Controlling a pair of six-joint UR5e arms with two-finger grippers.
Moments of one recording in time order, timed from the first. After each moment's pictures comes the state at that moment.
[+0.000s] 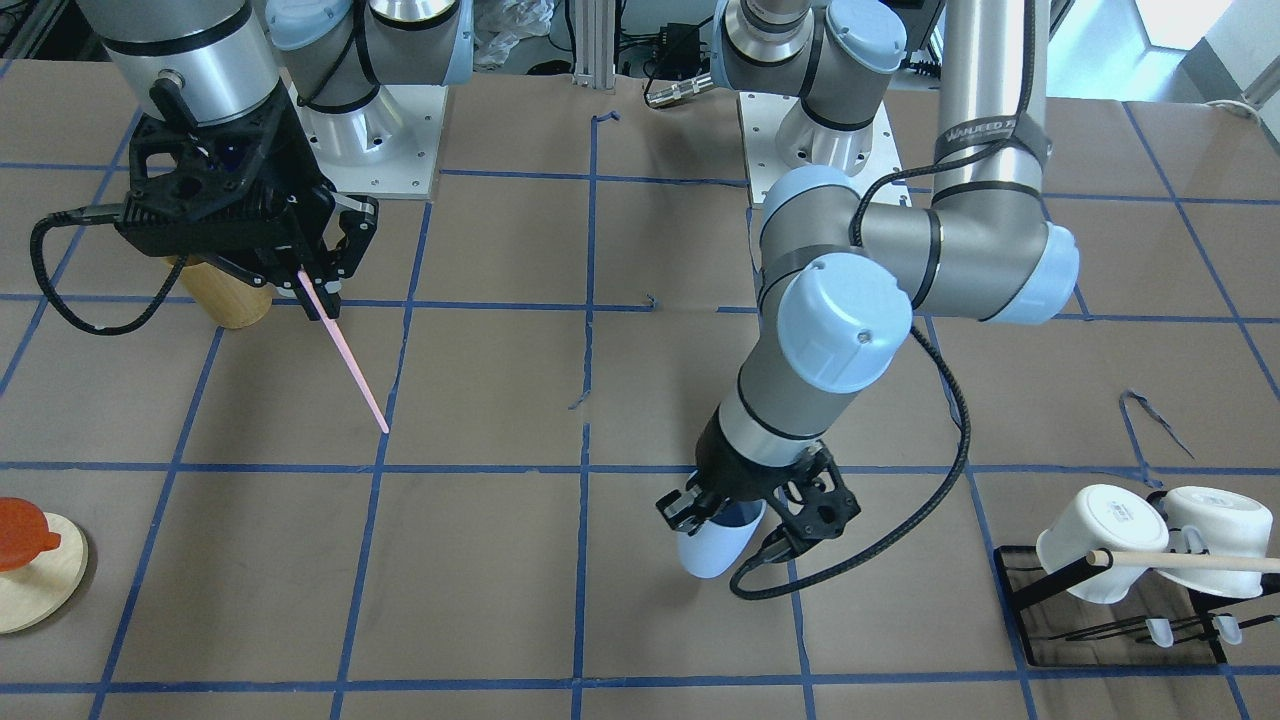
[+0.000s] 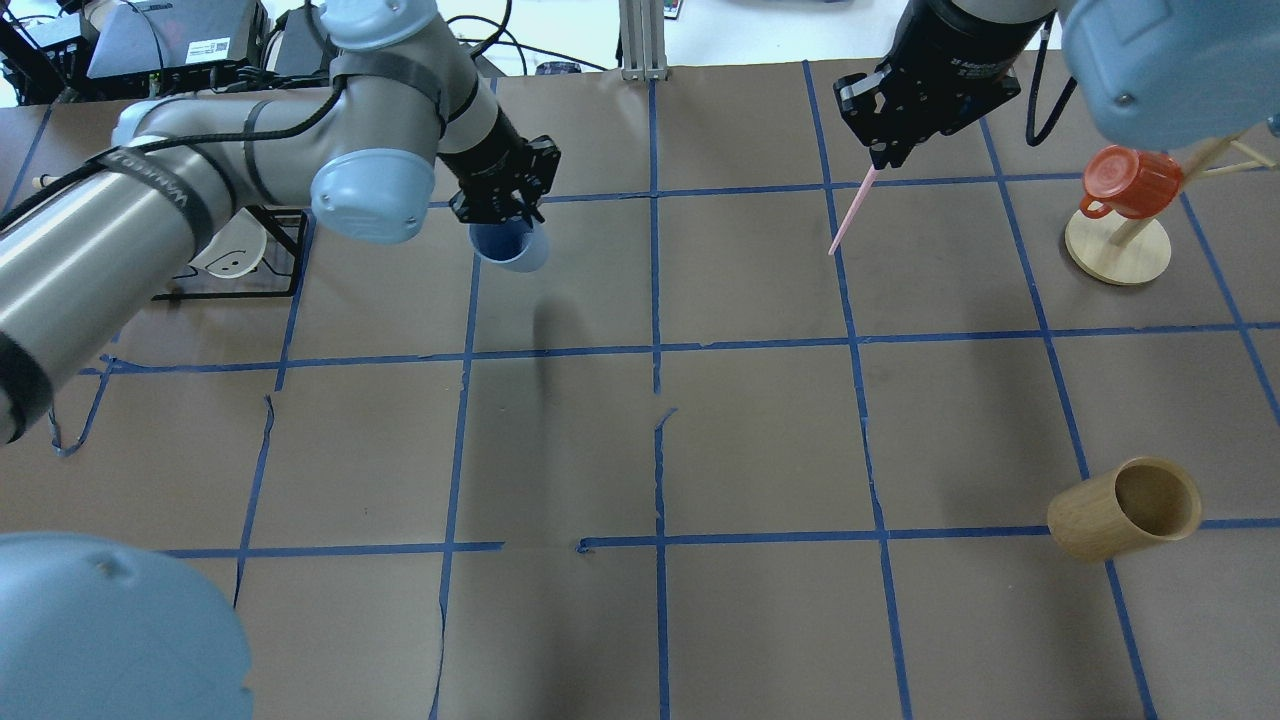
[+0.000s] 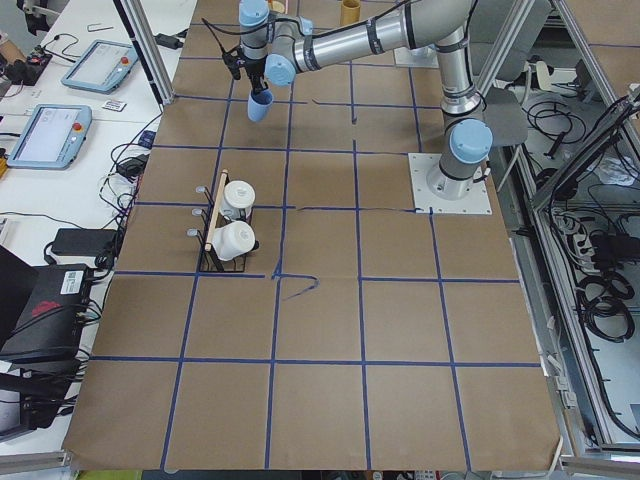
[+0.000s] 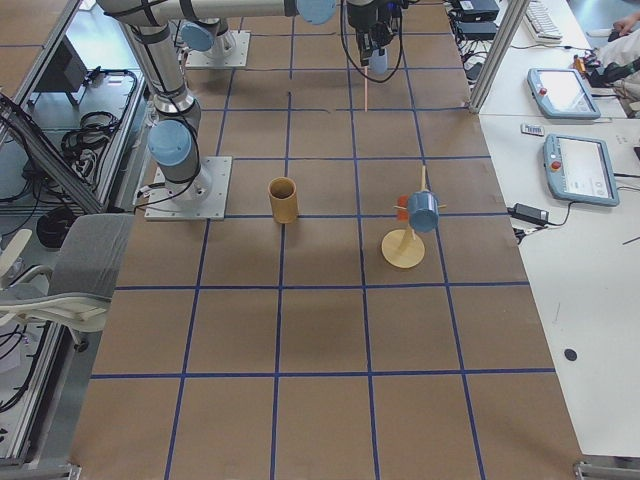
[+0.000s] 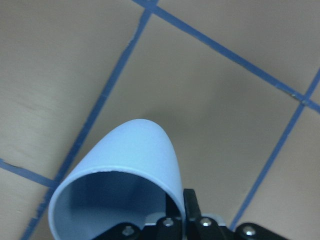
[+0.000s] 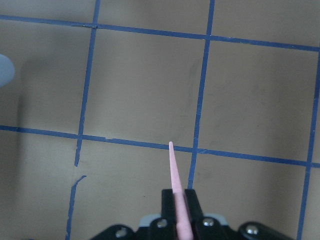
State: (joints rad) left arm -1.73 -2.07 -1.45 -1.03 1.40 -0.77; right arm 1.62 -1.51 1.49 -1.71 -1.53 -0.07
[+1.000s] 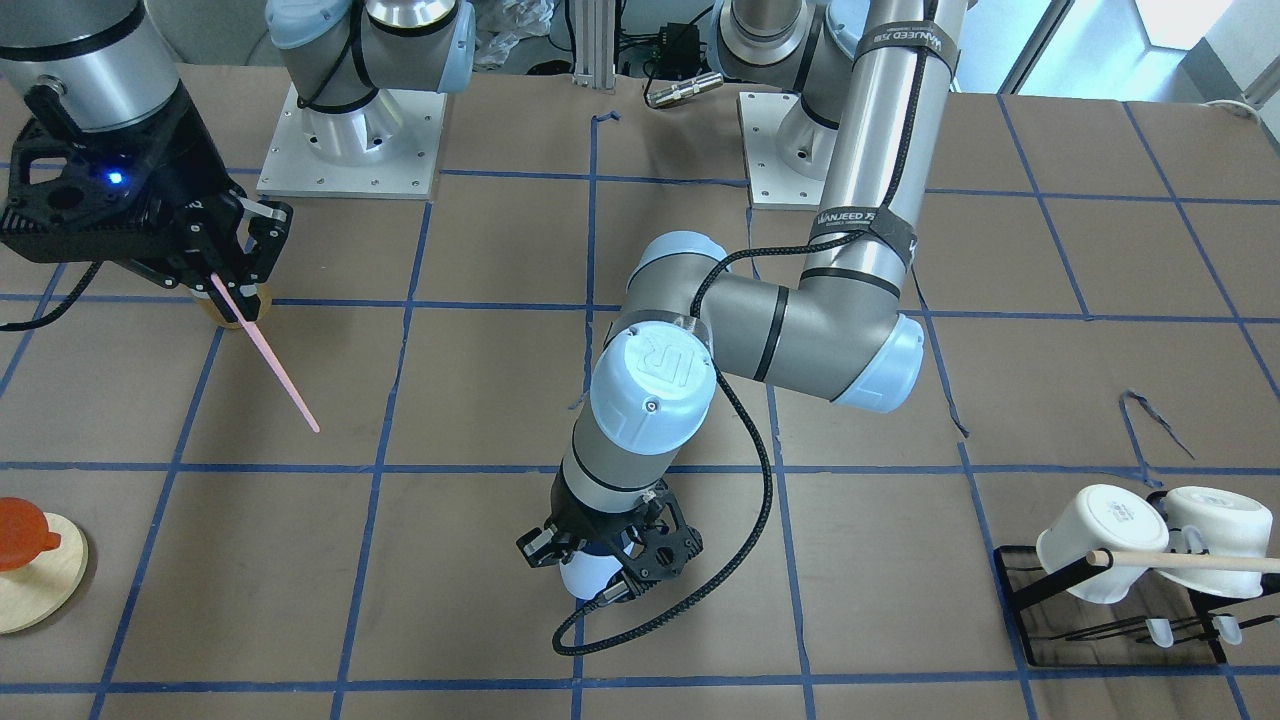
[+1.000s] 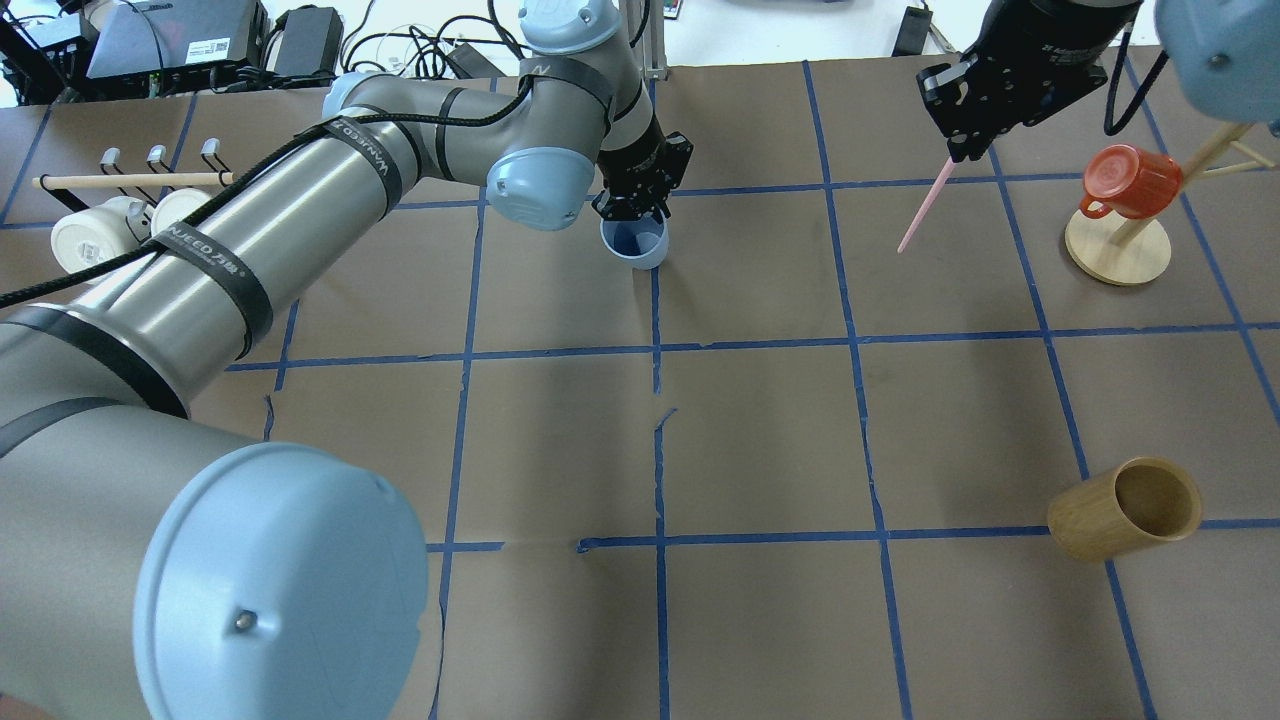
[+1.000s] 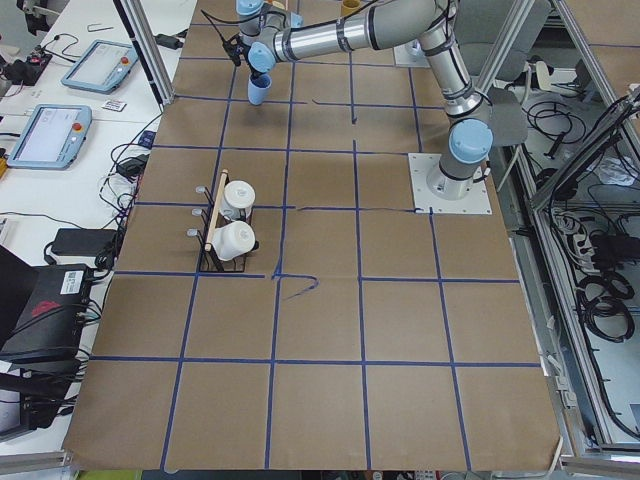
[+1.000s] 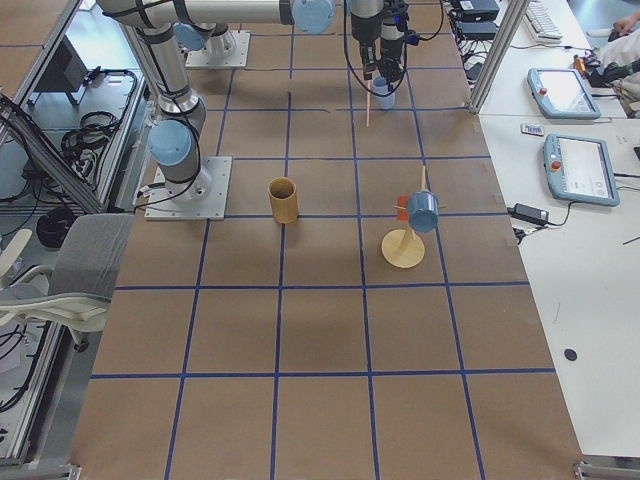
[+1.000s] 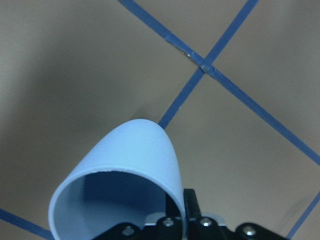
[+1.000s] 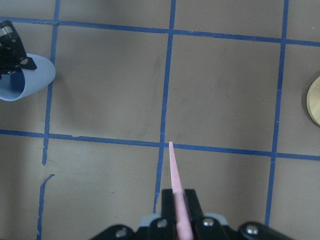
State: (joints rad) left arm -1.86 -2.23 -1.31 -1.02 1.40 -0.93; right arm 1.52 -1.52 1.49 -1.67 -1.54 -0.14
